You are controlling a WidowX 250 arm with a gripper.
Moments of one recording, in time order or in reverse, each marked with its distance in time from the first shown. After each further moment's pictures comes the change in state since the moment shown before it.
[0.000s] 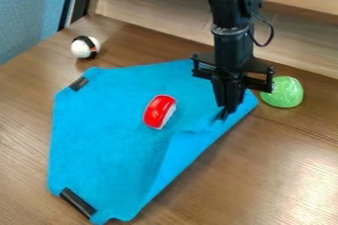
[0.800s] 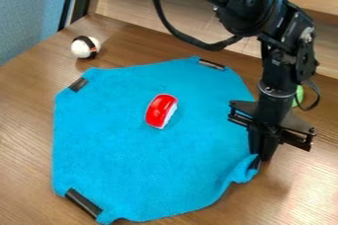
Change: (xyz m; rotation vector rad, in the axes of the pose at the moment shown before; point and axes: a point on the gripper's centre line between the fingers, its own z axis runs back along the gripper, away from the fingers) arm -0.015 -0.050 -0.064 0.083 0.042 -0.031
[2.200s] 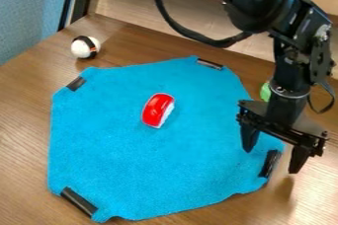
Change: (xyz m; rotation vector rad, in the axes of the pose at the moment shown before) arm -0.001 -0.012 0.015 0.010 -0.040 -0.049
